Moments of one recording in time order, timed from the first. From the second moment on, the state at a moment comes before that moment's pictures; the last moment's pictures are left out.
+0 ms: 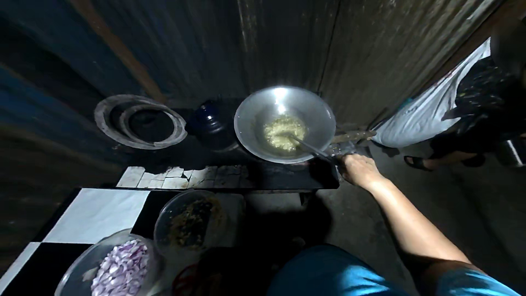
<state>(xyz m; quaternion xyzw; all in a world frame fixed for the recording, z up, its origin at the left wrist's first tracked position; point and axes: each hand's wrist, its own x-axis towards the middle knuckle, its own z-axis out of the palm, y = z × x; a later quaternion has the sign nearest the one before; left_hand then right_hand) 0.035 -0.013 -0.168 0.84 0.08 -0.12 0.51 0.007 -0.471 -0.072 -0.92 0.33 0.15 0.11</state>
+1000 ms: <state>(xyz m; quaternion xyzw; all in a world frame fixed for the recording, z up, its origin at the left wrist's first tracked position) 0.032 -0.021 -0.174 0.89 0.05 -0.12 0.43 0.027 -0.456 -0.086 -0.92 0.34 0.17 0.10</state>
